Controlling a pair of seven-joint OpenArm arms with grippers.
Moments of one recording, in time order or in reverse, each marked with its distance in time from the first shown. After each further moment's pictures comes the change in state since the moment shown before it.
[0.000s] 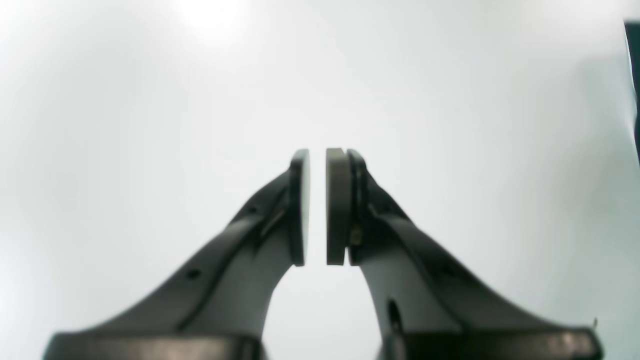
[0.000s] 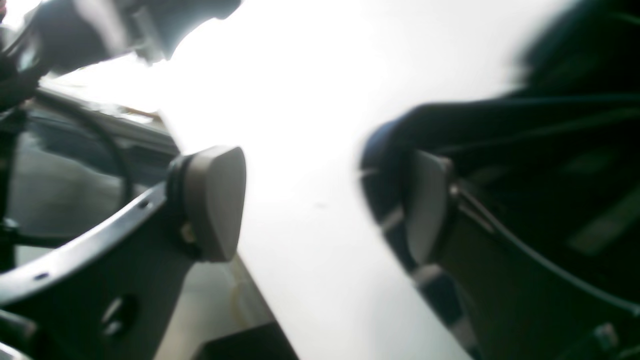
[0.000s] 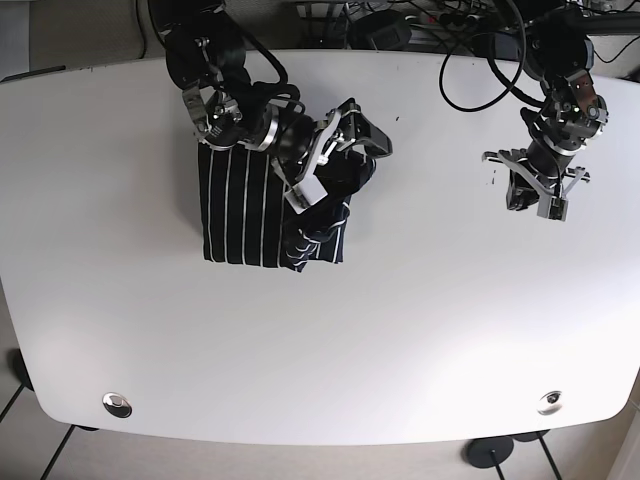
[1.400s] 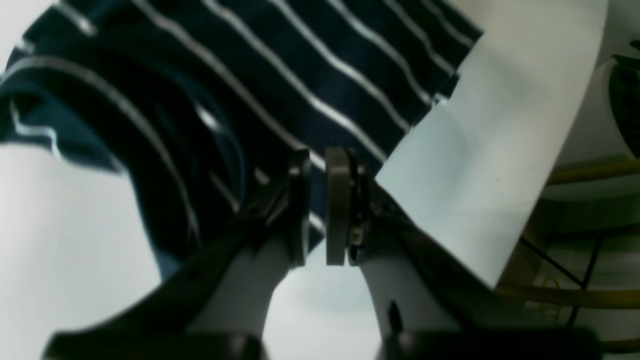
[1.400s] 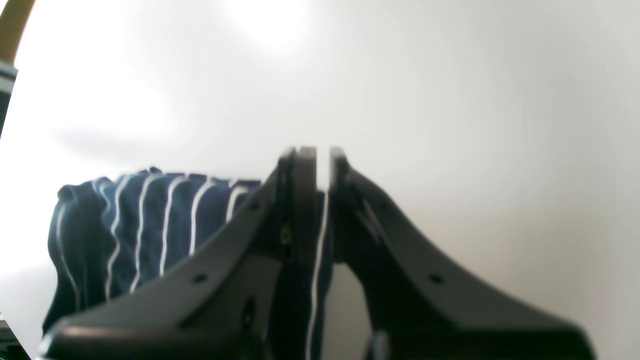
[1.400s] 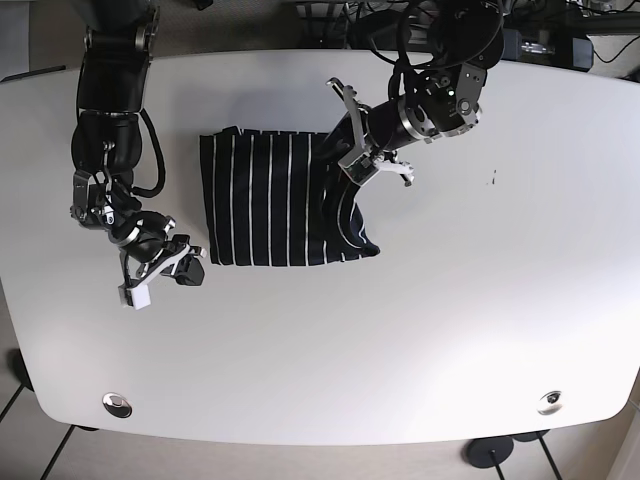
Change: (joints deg) left arm 3.9 1.2 41.8 7.3 0.0 -0.2 -0.2; right arm 20.3 9.3 25.1 -27.6 0.1 0.4 4.4
